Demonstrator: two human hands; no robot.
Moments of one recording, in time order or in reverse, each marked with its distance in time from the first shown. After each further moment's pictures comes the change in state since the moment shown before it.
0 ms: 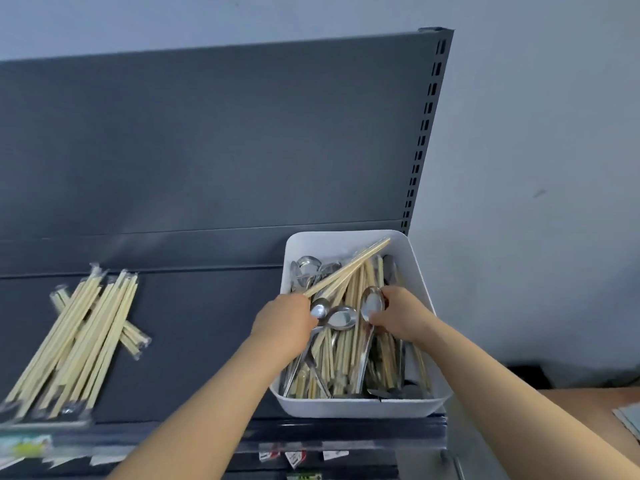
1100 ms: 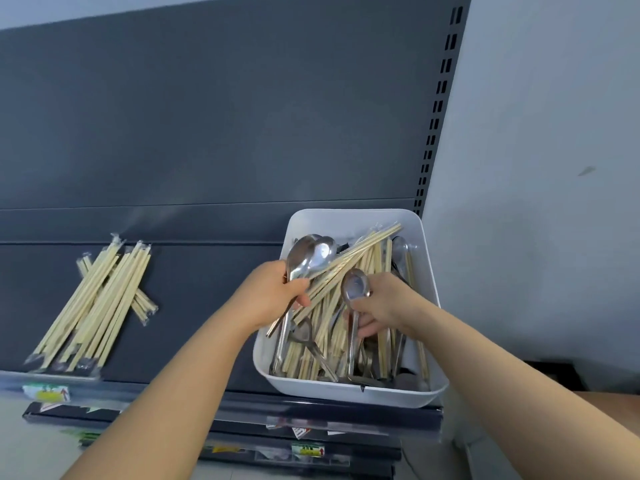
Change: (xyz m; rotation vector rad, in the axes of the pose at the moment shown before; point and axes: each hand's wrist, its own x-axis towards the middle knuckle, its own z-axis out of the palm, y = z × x) left_hand -0.011 -0.002 -0.020 -0.451 0.052 -0.059; right_hand 0.009 -0.004 0.008 0.395 -0.341 0.067
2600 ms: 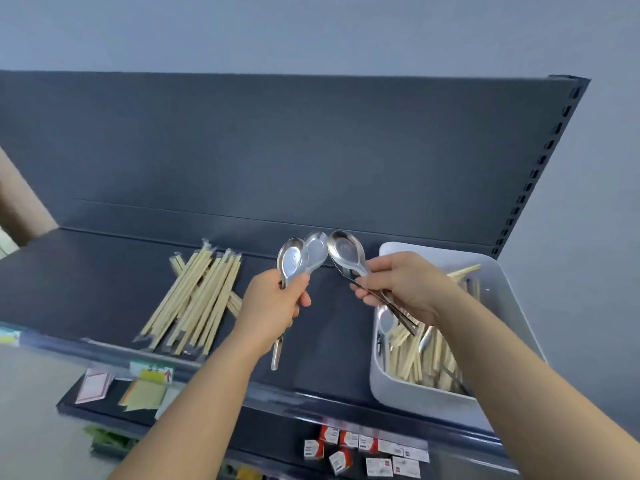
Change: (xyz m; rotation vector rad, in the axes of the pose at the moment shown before) left_hand -0.076 -0.110 -0.095 -0.642 0.353 -0.053; right_hand -0.043 -0.115 0.127 0.124 -0.018 -0.303
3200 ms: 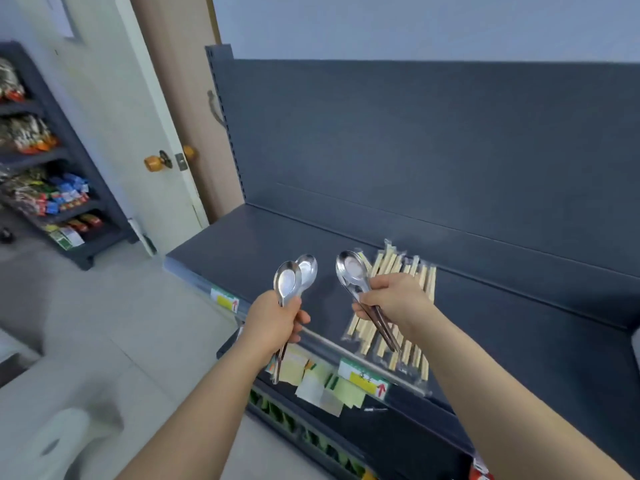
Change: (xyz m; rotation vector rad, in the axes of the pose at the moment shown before) left_hand 0.034 -0.135 -0.318 0.013 0.290 -0.286; right_hand 0.130 -0.006 0.353 -0.074 -0.109 0.079
